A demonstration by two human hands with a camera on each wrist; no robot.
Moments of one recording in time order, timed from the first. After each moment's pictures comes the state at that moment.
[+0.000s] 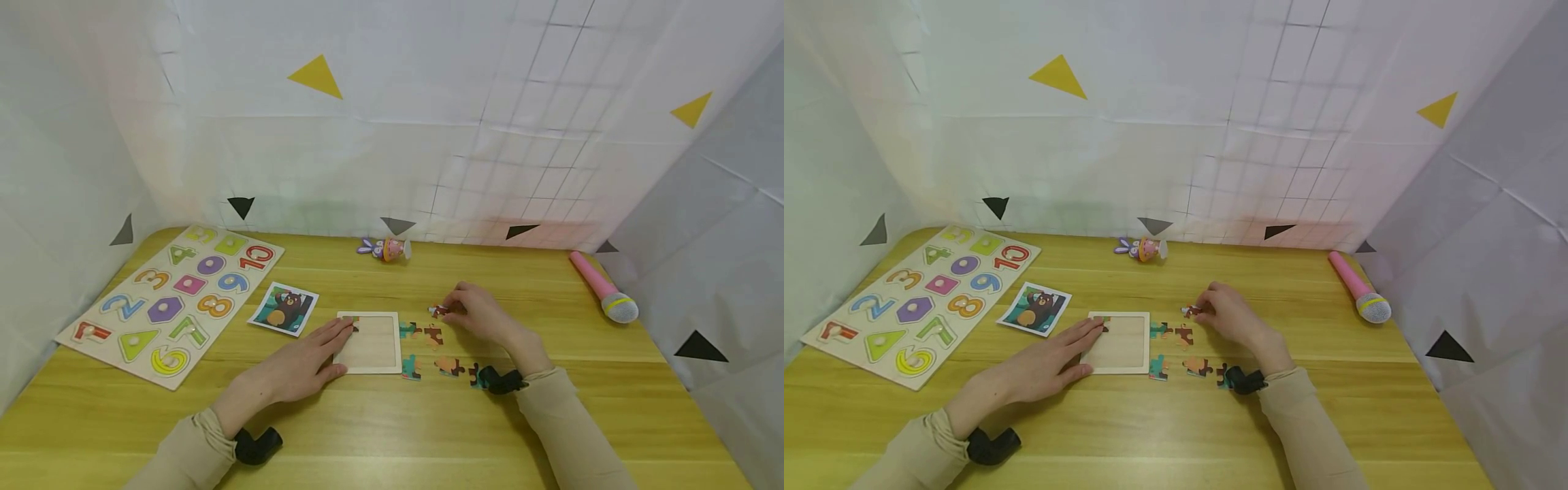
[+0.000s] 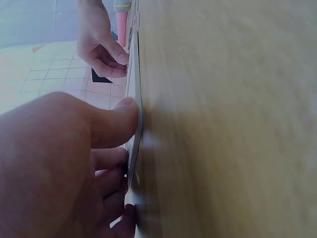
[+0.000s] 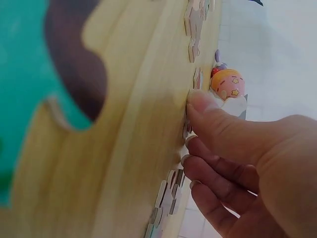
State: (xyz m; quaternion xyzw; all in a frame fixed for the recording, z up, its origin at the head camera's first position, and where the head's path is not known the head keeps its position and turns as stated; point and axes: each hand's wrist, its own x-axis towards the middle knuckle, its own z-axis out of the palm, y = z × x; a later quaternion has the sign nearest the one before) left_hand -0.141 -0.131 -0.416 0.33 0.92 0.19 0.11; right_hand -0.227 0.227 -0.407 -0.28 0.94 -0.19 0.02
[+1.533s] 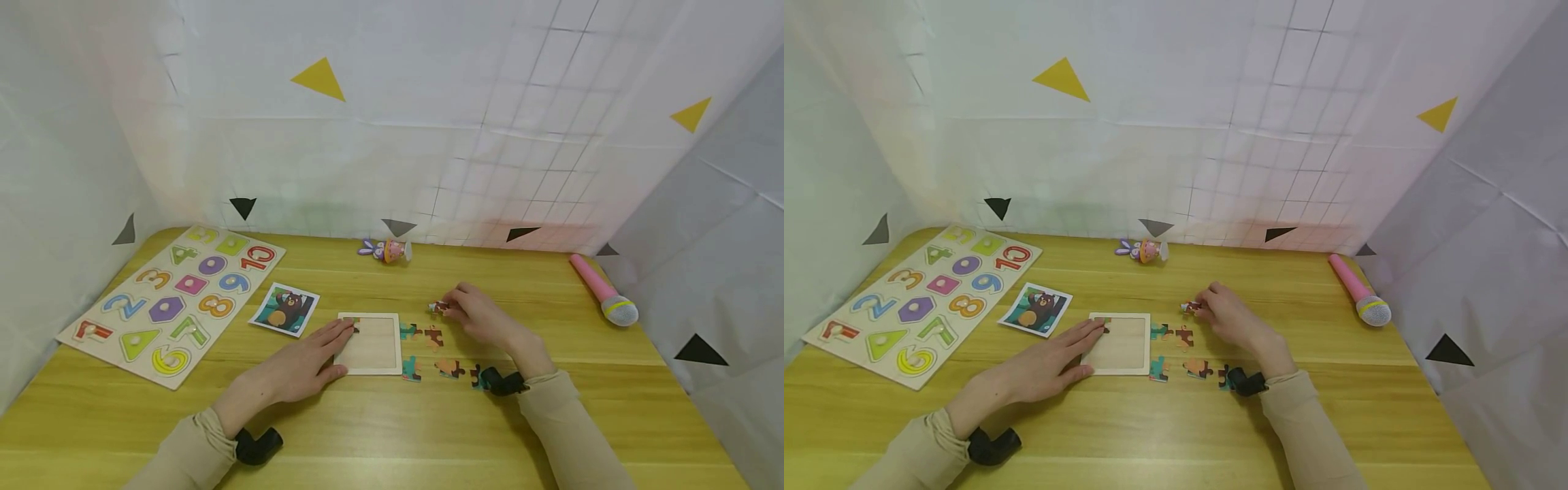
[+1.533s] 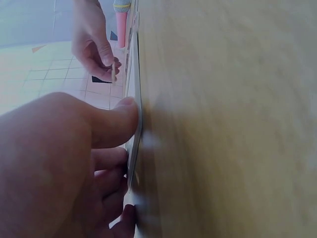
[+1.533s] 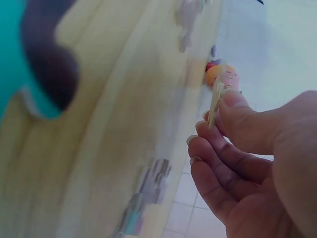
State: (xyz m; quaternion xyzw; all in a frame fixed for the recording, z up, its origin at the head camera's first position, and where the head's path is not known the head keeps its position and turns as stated) left_hand -0.141 -0.131 -0.418 0.33 0.92 0.19 0.10; right_hand -0.219 0.223 -0.398 -0.31 0.93 -0.18 -0.01
